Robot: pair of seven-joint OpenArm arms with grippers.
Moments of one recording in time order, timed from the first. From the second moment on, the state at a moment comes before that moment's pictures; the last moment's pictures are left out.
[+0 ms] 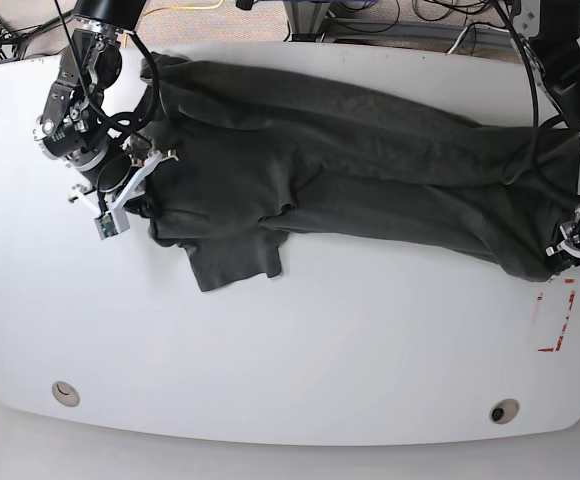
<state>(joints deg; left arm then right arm) -16.1 -25.8 -34.2 73.2 -40.6 -27.7 67.1 -6.2 9.6 22.8 103.9 23.7 38.0 -55.7</state>
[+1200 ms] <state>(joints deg) -44.3 -26.6 -25.9 92.9 -45.6 -27.7 71.7 38.5 32.0 16.0 90.3 23.6 41.1 -65.2</state>
